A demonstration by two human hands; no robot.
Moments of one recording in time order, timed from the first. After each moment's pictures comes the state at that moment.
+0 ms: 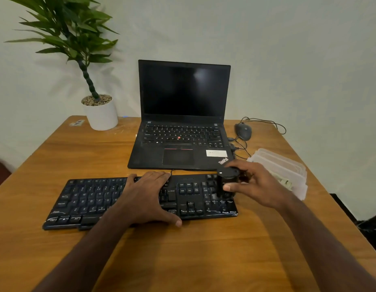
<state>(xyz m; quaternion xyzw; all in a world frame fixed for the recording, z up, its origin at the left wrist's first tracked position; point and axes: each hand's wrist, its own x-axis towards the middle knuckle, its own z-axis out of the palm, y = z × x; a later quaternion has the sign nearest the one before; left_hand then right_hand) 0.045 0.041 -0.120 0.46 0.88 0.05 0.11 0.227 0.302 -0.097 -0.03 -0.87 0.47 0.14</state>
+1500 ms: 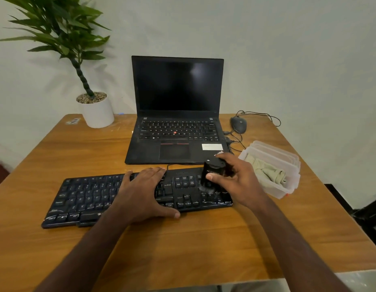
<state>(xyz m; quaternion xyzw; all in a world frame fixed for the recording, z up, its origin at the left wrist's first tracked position) 0.057 0.035 -0.125 0.45 0.89 0.06 0.08 0.221 0.258 -0.117 -0.13 -0.83 0.49 0.25</state>
